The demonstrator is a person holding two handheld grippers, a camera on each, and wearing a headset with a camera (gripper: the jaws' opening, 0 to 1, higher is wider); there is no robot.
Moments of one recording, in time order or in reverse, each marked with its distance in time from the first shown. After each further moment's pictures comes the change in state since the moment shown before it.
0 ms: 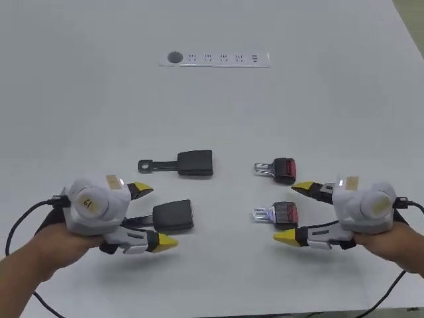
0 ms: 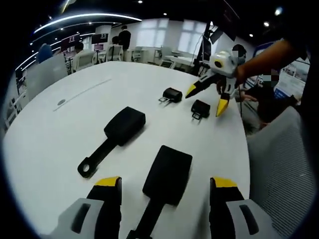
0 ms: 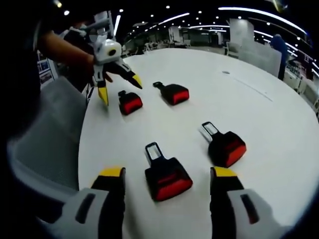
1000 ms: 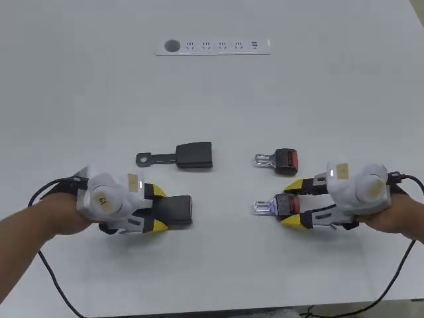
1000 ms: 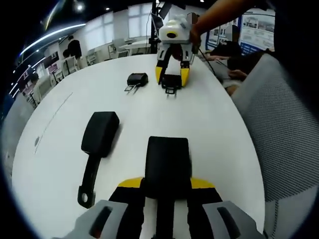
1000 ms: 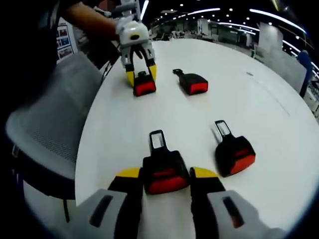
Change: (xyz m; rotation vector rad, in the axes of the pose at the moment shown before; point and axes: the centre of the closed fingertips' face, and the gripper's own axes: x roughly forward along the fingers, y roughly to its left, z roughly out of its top) left arm 0.014 0.002 -0.014 0.395 0.173 -0.159; right arm 0.005 -0.002 -0.010 -0.187 0.109 0.129
